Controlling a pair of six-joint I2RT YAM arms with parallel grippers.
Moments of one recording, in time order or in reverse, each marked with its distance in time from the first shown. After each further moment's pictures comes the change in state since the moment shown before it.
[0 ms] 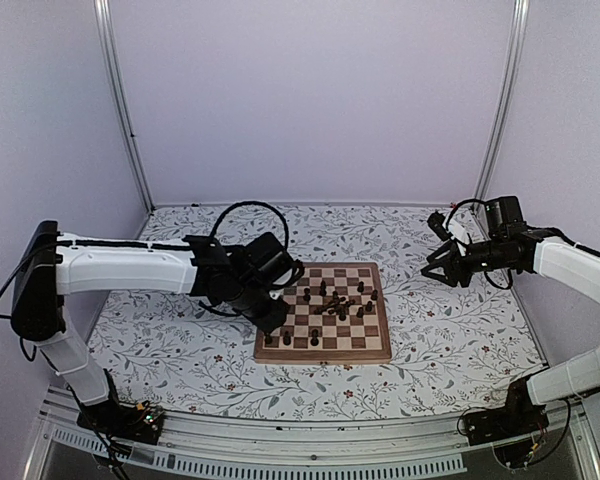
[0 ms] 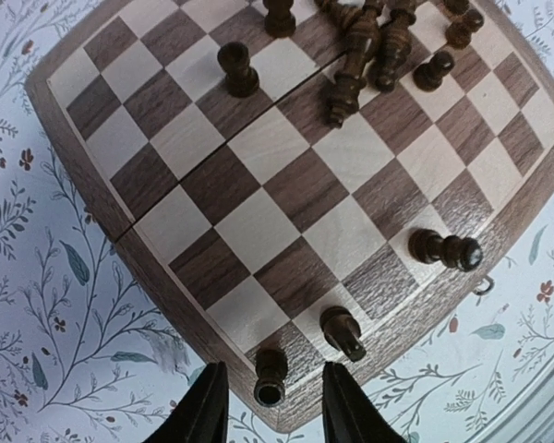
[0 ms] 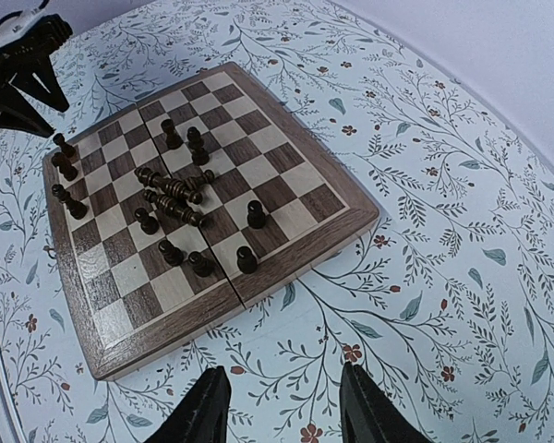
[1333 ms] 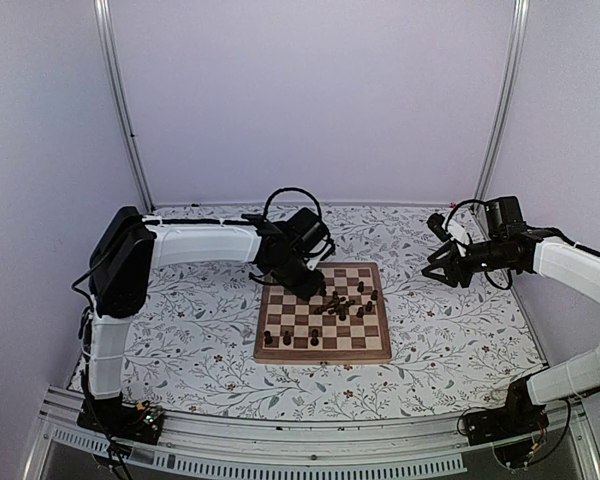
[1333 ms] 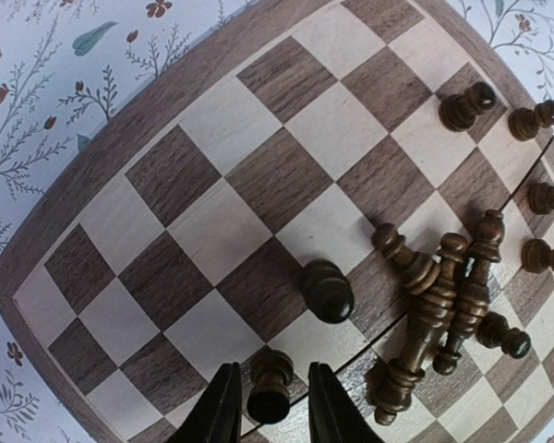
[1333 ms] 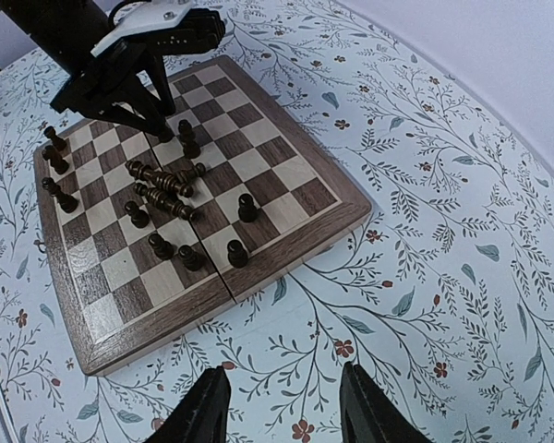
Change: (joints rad) left arm 0.142 0.449 0.478 0.024 0.080 0.142; right arm 0.000 0.002 -0.001 0.000 0.024 -0.016
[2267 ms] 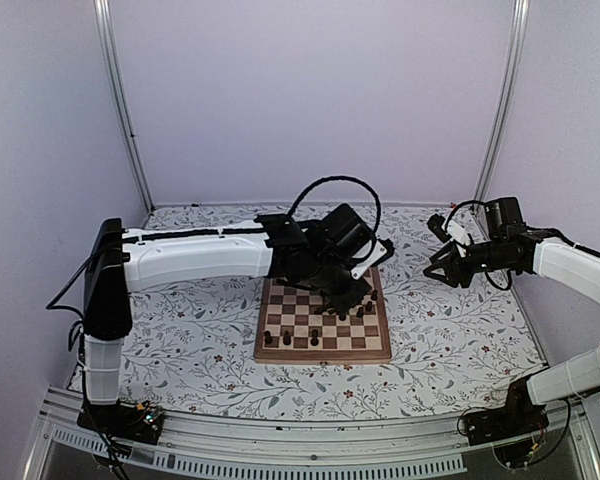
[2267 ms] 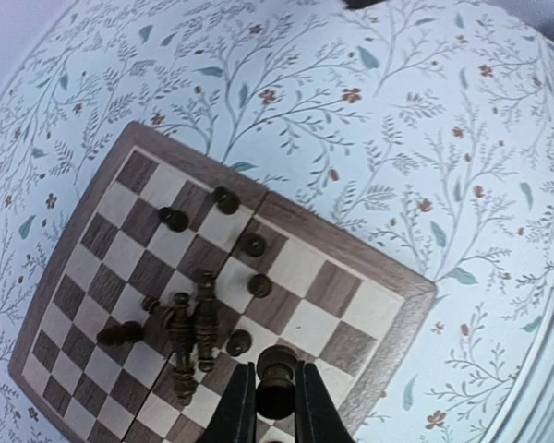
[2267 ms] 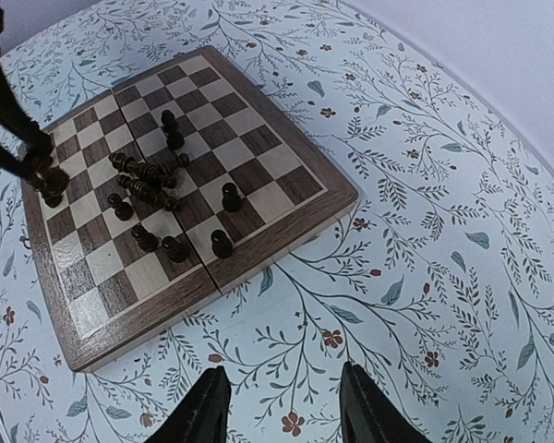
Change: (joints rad) left arm -0.222 -0.069 0.143 -0.034 -0.042 0.109; right arm 0.000 0.000 -0.006 0.003 0.039 0.002
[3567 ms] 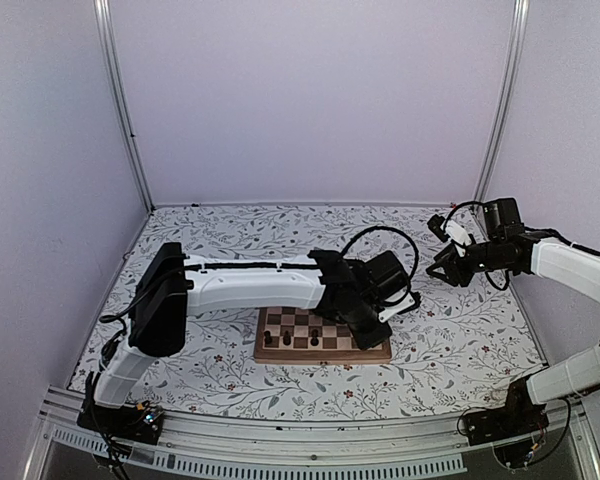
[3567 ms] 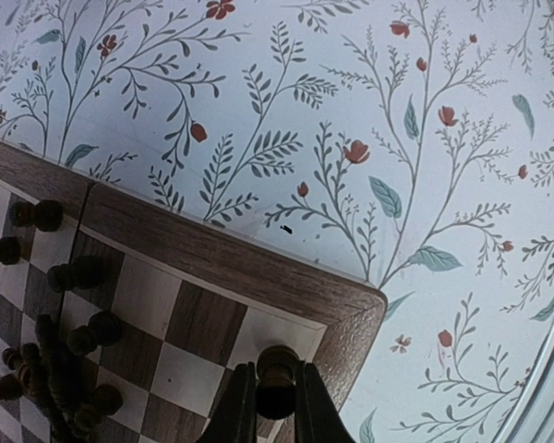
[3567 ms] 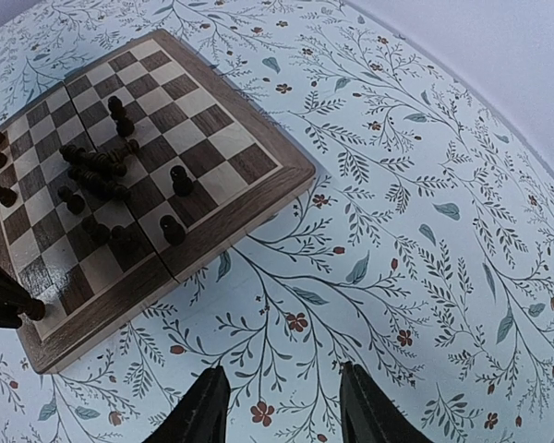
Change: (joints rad) left arm -0.114 0.271 0.223 -0.118 0.075 0.077; right arm 0.000 0.019 -0.006 0.035 0.114 0.031
